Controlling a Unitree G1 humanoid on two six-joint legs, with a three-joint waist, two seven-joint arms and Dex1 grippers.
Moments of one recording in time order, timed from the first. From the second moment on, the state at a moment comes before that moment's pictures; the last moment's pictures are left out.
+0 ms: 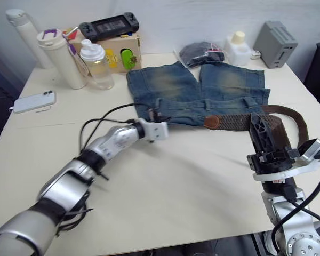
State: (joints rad) left arm -0.72 0.52 -0.45 0.58 0.38 -0.55 -0.21; right arm 0.13 -0.36 -0.45 -0.67 1.82 0.39 0.09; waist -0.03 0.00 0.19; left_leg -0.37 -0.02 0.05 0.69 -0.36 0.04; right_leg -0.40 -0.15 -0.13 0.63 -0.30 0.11
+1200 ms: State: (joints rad) left arm -0.10 0.90 -0.01 -0.46 -0.74 0.24 -0.78; right arm -0.18 -0.70 -0.30 -0.23 1.62 0.68 -0.21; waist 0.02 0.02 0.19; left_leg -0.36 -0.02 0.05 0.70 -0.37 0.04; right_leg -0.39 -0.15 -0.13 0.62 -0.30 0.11
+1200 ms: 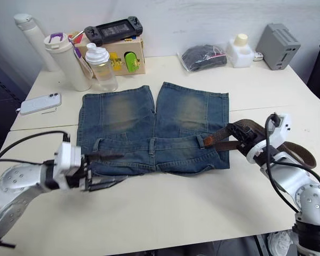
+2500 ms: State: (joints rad) left arm -0.79 0.35 -0.45 0.41 0.16 -0.29 -0.76; right arm -0.32 -0.34 -0.27 -0.12 1.40 0.89 -0.31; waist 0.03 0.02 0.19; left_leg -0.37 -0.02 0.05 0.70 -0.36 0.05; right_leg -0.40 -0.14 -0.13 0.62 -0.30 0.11
